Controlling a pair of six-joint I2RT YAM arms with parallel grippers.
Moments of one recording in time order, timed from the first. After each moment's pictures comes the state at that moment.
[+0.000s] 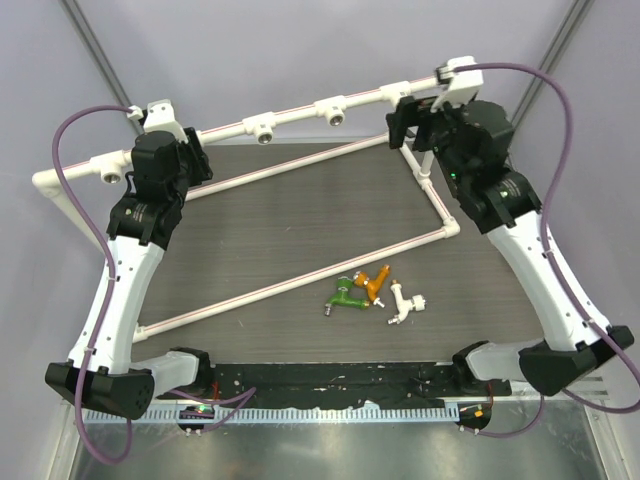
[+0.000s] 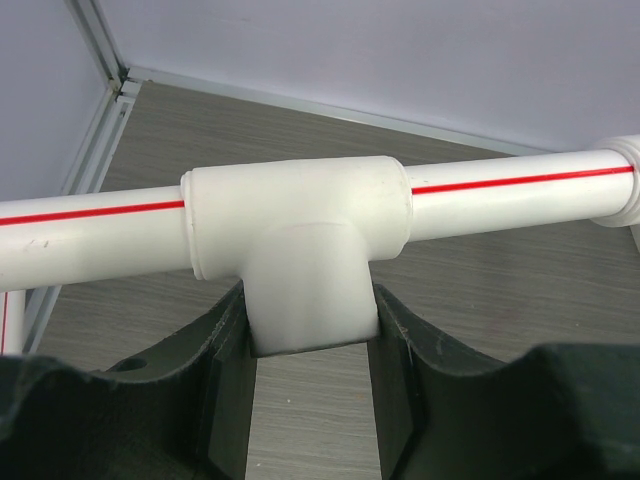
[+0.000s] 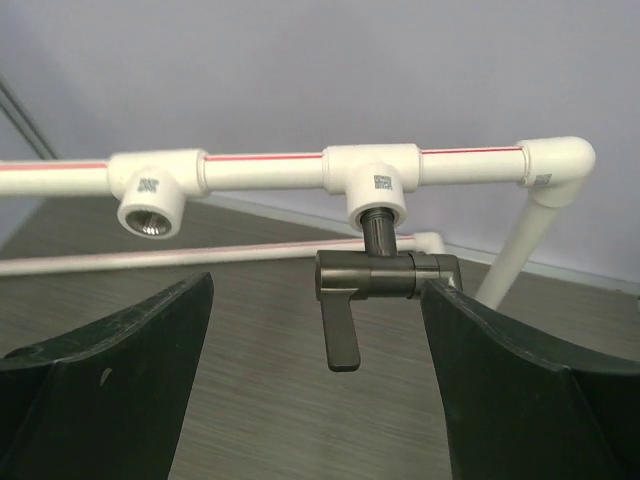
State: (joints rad) left arm -0.19 1.19 1.45 -0.55 -0.28 -0.24; right arm 0.40 1.29 1.61 -0.32 0.12 0.09
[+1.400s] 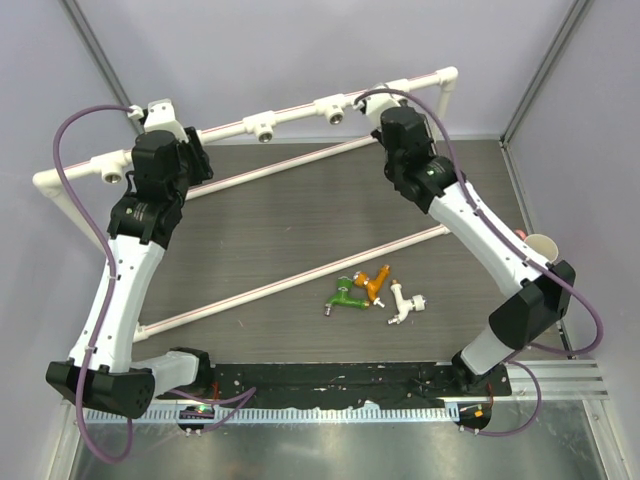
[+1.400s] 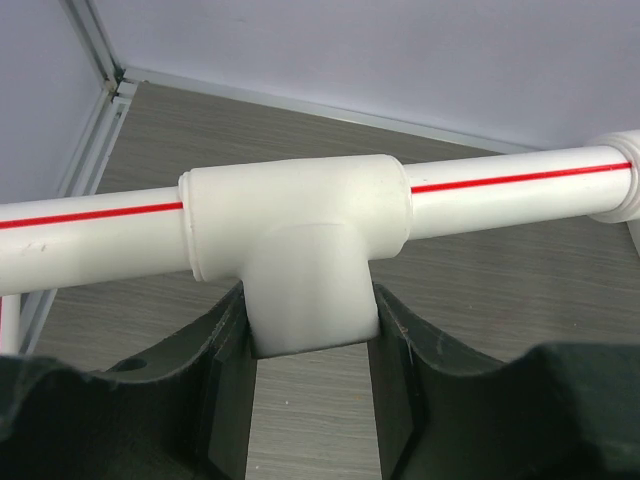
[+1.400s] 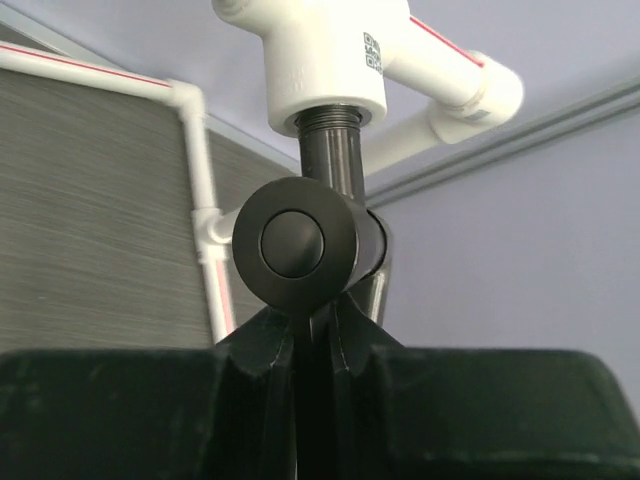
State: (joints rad) left arm -0.18 1.19 1.45 -0.54 -0.28 -0.24; right arm 0.57 1.61 1.65 -0.32 0.79 -0.62
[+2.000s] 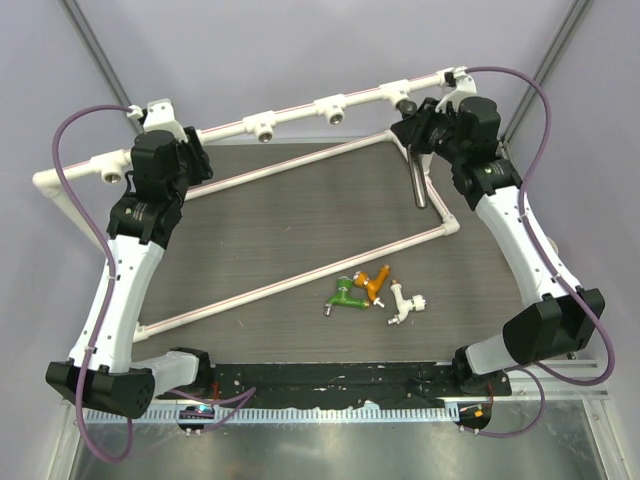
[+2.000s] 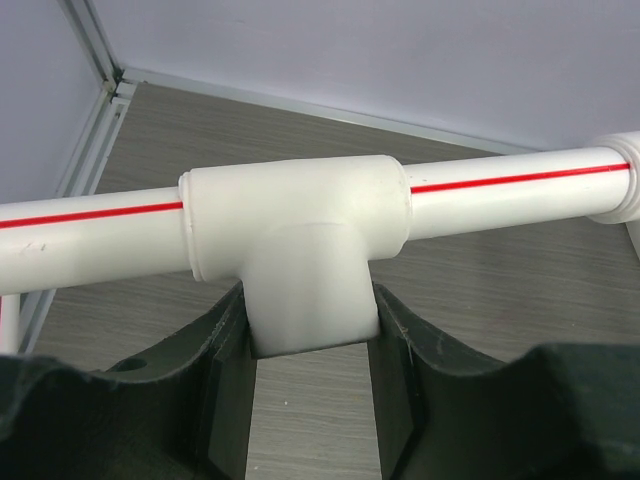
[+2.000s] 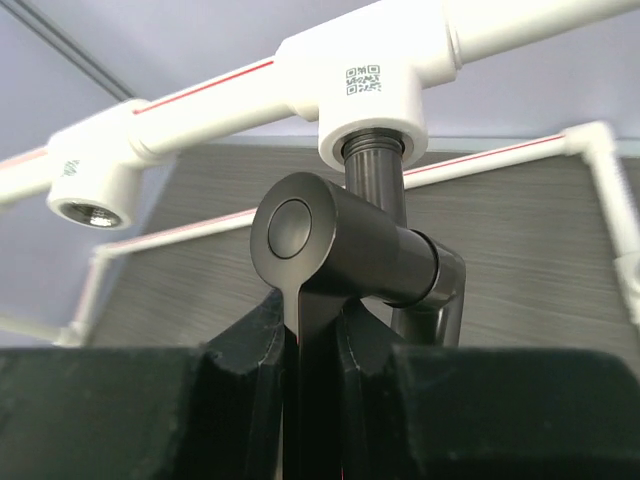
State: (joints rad) left arm -0.18 1.19 1.45 -0.54 -0.26 -0.24; right arm 0.23 1.46 1.54 -0.25 -0.21 0.35
